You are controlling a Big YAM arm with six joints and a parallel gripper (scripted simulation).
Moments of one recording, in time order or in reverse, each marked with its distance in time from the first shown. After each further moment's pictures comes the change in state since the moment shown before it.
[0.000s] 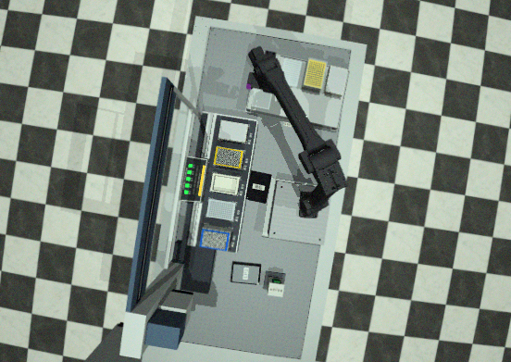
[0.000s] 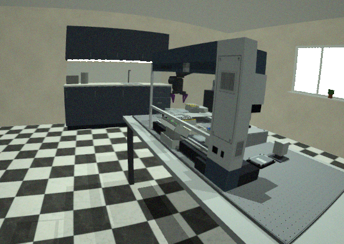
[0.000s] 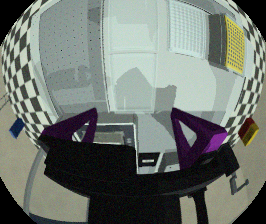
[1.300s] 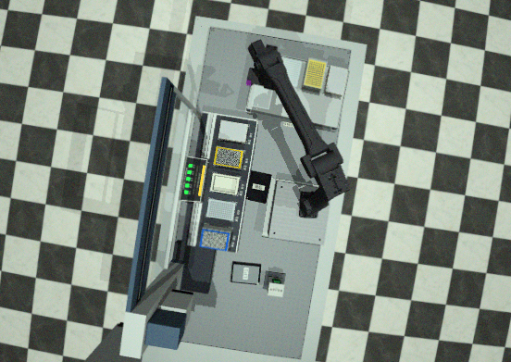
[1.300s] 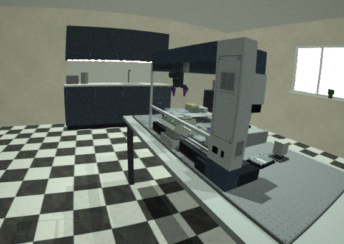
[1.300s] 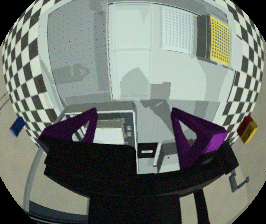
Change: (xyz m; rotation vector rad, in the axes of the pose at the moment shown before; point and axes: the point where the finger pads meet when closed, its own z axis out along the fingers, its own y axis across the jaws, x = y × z) arm 0.002 -0.001 -0.056 0.004 0.006 0.000
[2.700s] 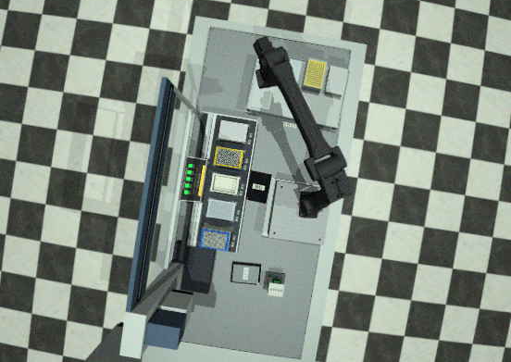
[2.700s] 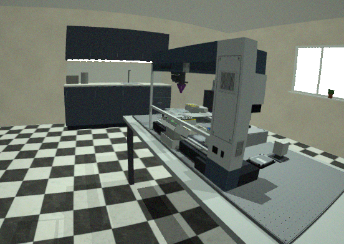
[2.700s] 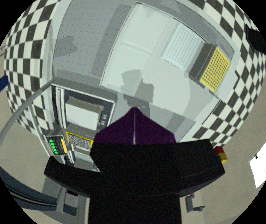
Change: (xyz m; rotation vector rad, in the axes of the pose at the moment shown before) arm -0.001 -0.016 -0.028 0.000 -0.001 -0.401
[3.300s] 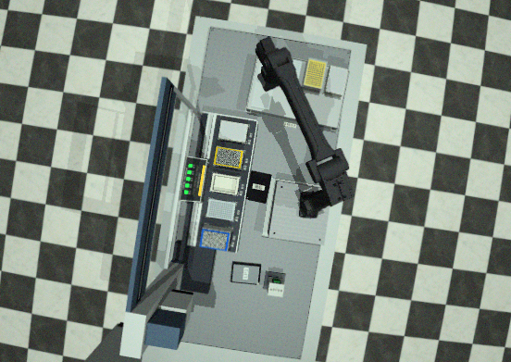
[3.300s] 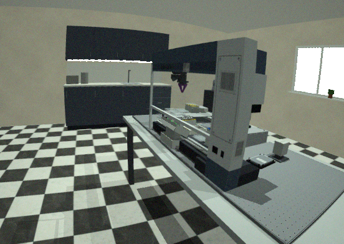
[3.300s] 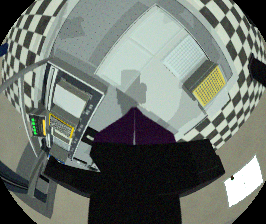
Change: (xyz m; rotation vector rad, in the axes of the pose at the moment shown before) arm 0.006 -0.009 -0.004 0.000 0.000 -0.272
